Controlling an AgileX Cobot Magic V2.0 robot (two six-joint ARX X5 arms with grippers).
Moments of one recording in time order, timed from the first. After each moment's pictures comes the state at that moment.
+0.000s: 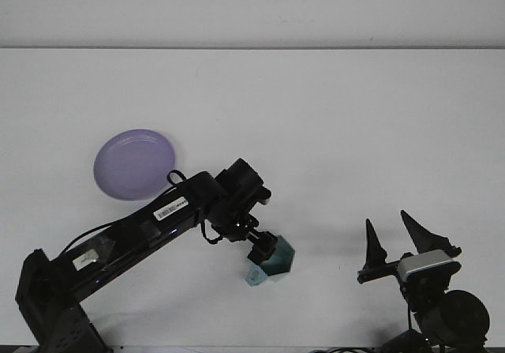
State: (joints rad) left arm -0.82 1.74 1.51 -0.92 0.37 -0.14; right arm 0.42 0.19 0.51 -0.37 0.16 0.04
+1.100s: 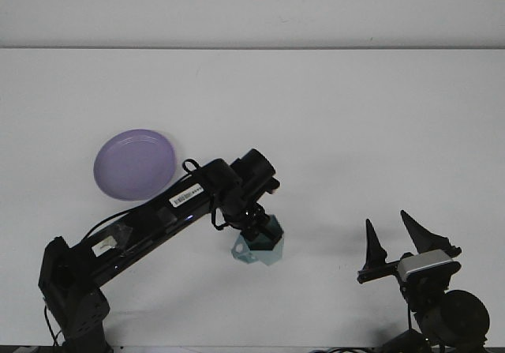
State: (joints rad) left arm -0.79 1.84 1.70 -1.04 0.21 -0.10; right arm 0.42 0.19 0.51 -0.37 0.16 0.04
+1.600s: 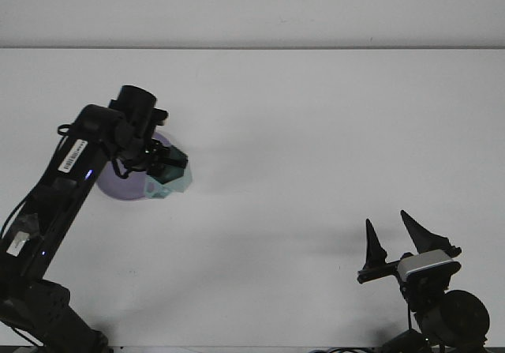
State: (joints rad) left arm -0.22 1.71 1.78 -1.19 0.07 0.02; right arm 0.42 0.19 0.51 -0.37 0.16 0.04
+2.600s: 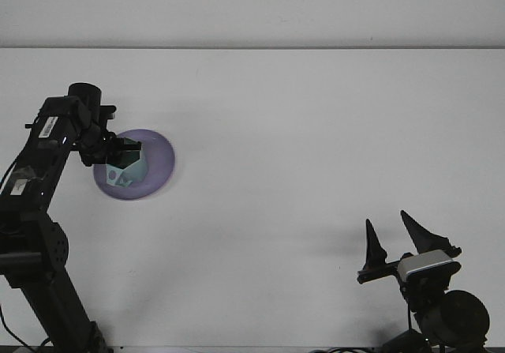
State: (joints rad) left arm 0.07 1.97 1.79 -1.05 0.07 0.09; right arm 0.42 0.19 0.51 -0.37 0.16 0.04
